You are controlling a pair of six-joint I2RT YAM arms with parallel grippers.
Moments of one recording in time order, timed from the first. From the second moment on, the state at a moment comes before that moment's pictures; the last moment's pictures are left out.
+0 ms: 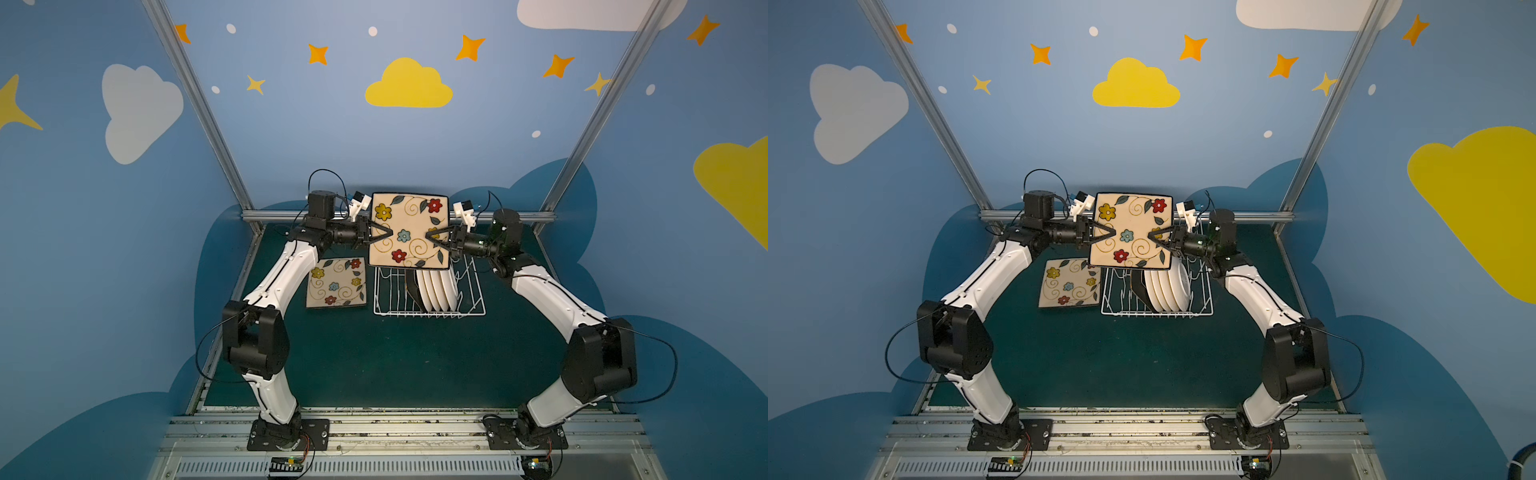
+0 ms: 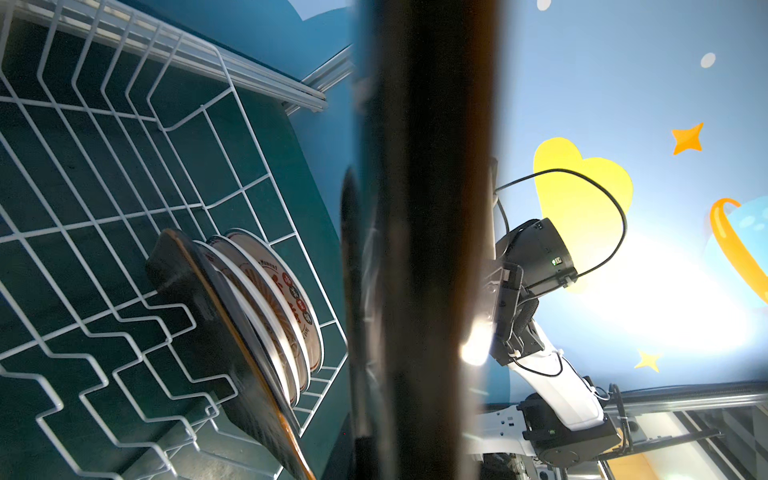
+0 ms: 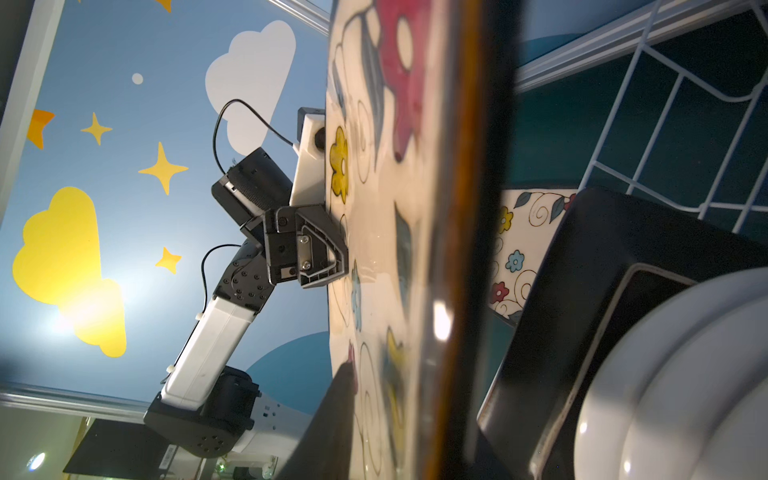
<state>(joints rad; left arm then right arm) -0.21 1.79 1.63 -0.33 1.10 -0.68 0.32 1.61 1.29 0.14 -0.97 0.92</state>
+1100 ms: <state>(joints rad) 0.02 1.61 1.66 -0.65 0.92 -0.59 0.30 1.40 1.34 -0.29 -0.66 0.47</state>
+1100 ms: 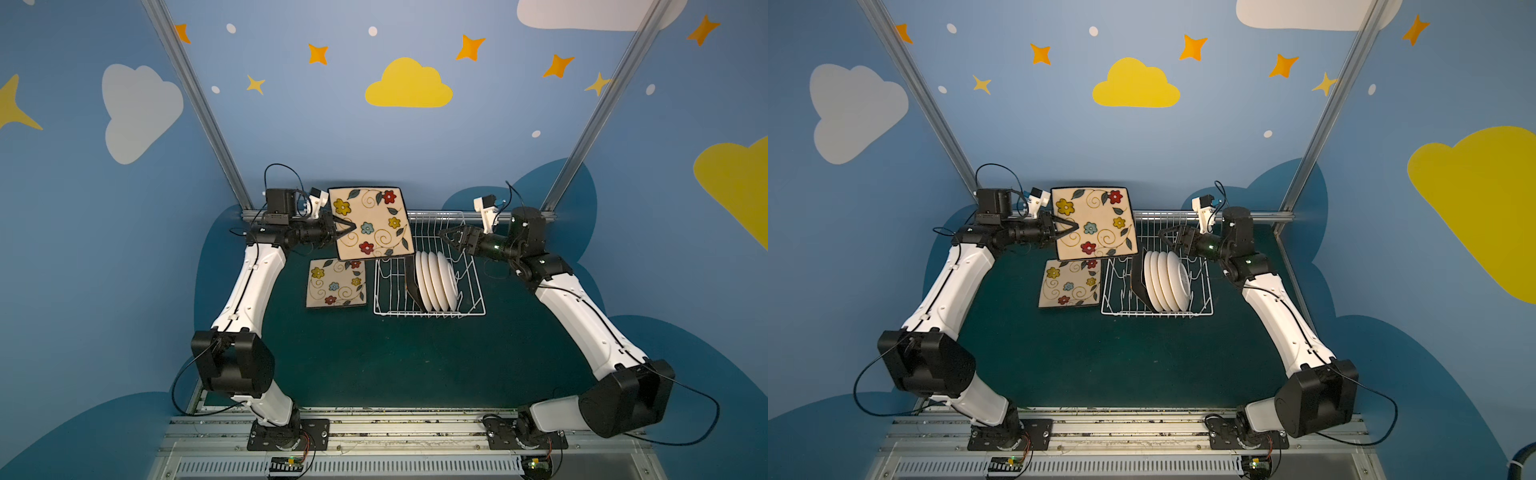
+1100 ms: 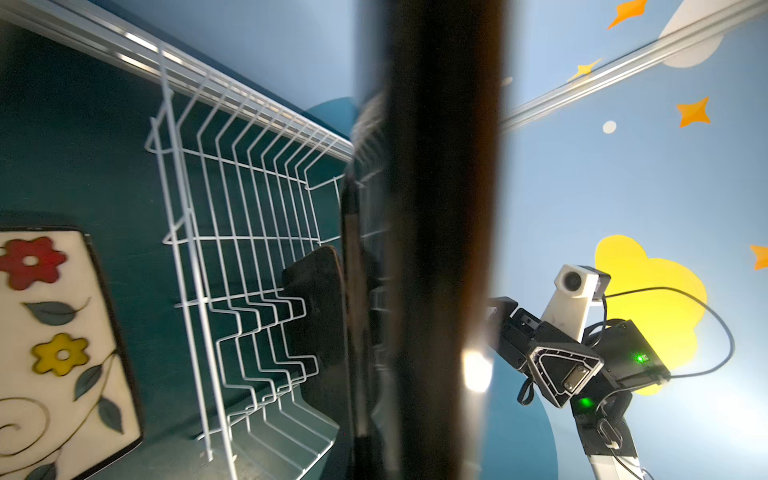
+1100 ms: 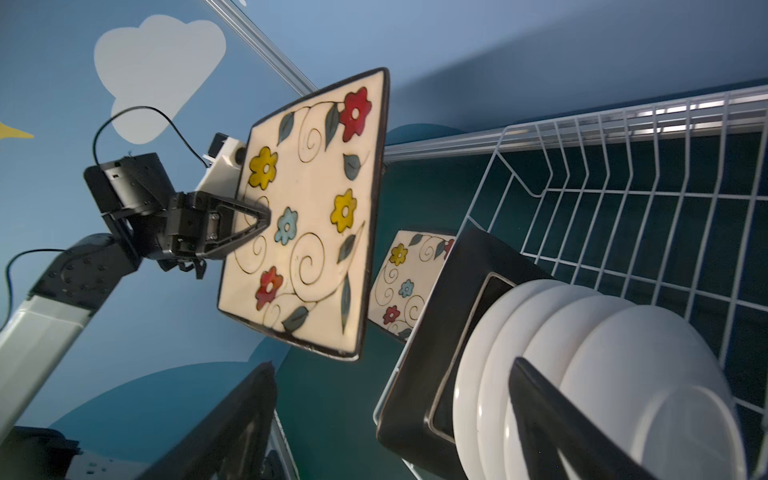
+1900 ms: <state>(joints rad) 0.24 1.66 1.72 -1.15 0.72 -0.13 0.40 1.32 1.35 -0.47 -0.52 0.14</state>
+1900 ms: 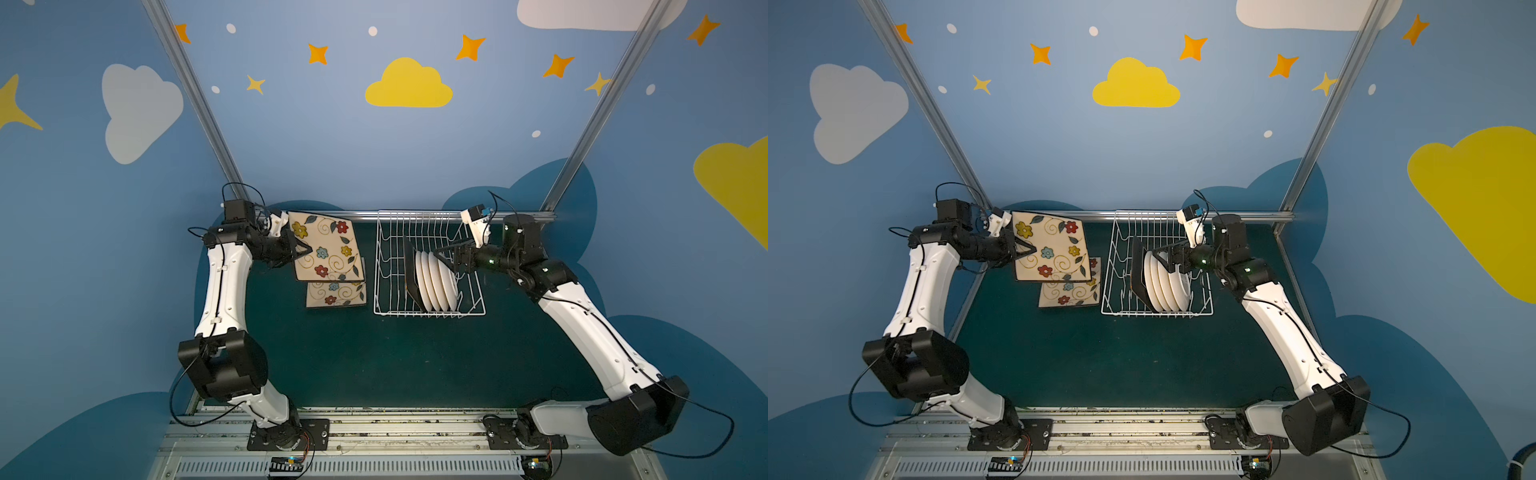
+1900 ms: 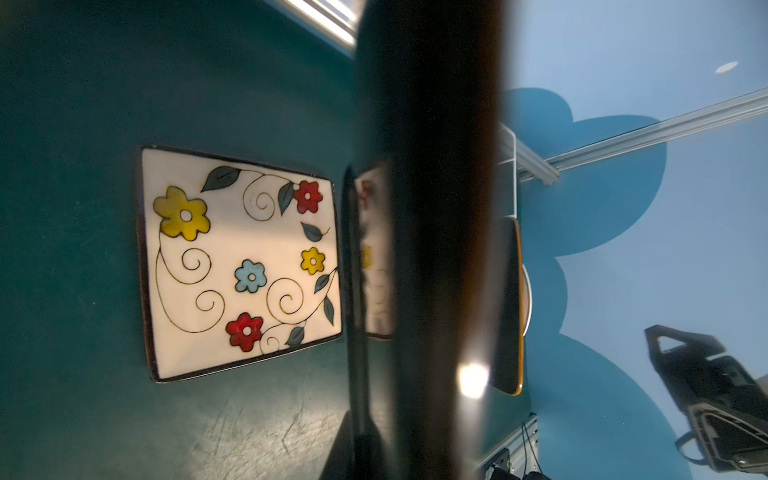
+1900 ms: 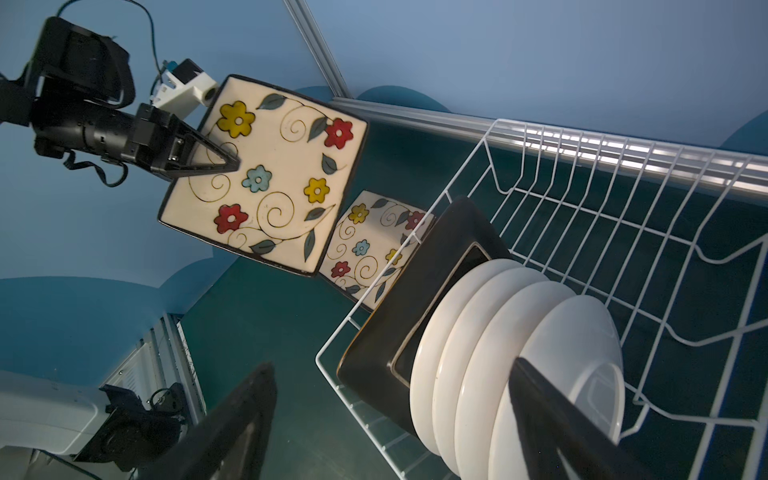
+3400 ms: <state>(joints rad) 0.25 2.15 1.74 -1.06 0.81 0.07 0.42 1.31 1.32 -0.46 -0.47 0.13</state>
